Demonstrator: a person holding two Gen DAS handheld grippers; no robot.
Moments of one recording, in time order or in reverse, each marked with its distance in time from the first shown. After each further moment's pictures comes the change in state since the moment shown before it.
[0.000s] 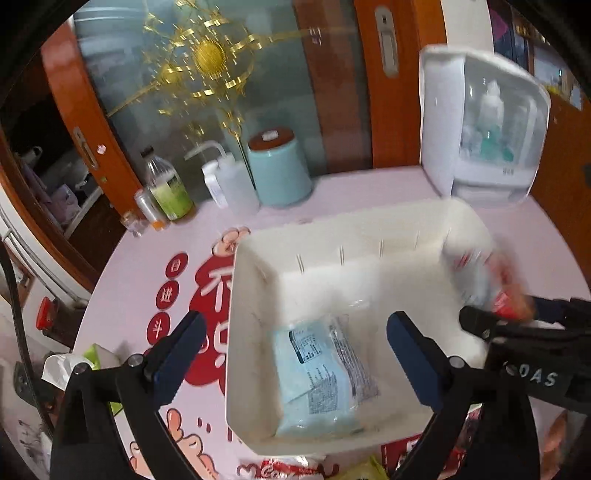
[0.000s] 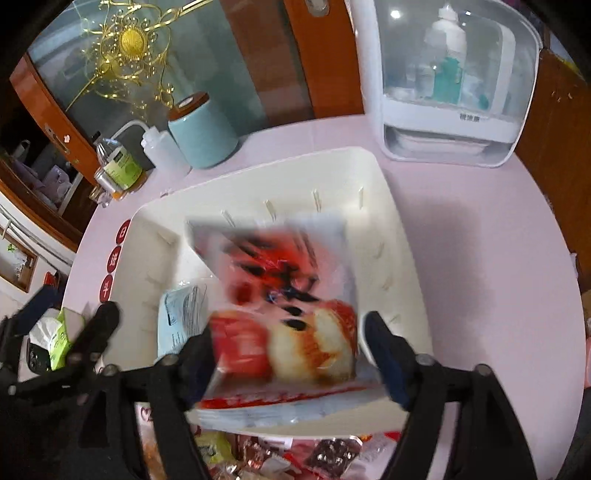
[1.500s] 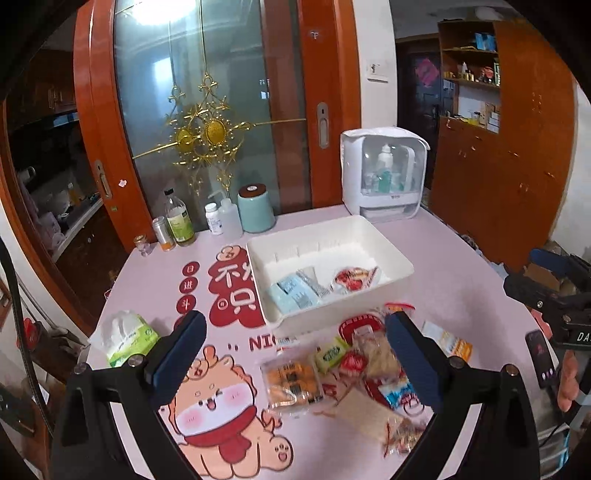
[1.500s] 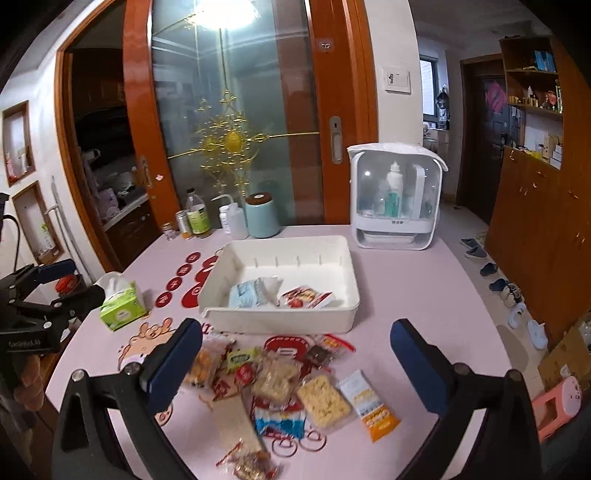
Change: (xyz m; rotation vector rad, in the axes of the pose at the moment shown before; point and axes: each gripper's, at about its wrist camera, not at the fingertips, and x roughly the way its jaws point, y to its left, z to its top) left arm -0.274 0.096 -0.140 0.071 -0.206 -0.235; right arm -0.273 0.033 -0.213 -0.206 -0.454 -0.007
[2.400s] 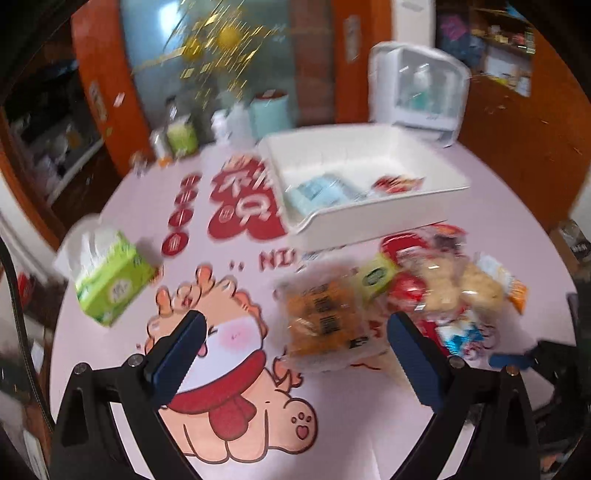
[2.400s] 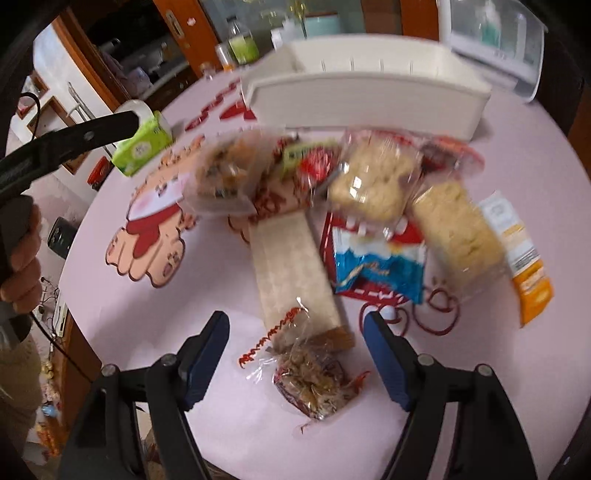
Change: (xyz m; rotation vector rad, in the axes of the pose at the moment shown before) left arm 0.129 0.029 -0.088 -0.078 0.261 0.053; right arm 0.151 0.055 -0.168 -0.035 0.595 0.226
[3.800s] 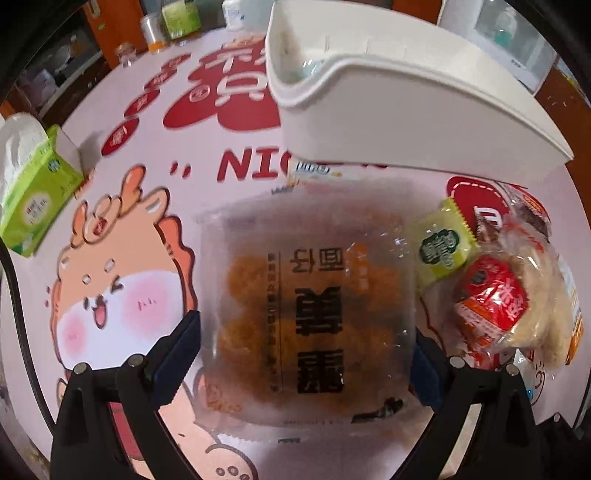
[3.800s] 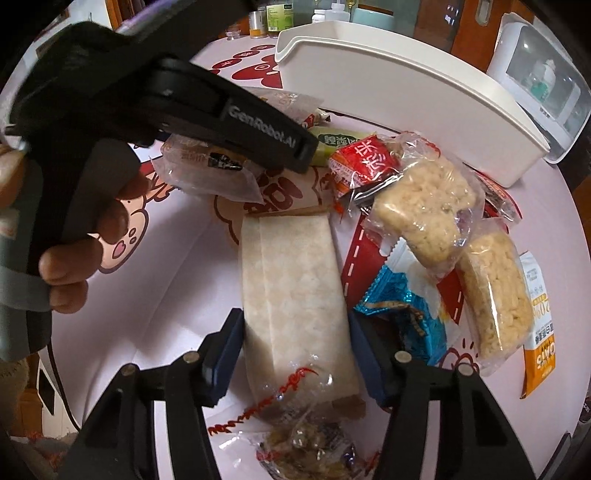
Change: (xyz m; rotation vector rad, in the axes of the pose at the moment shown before) left arm 0.157 -0.022 -0.011 -0.178 0.333 0.026; right arm 0.047 0.031 0.007 -0.227 0.004 -0.170
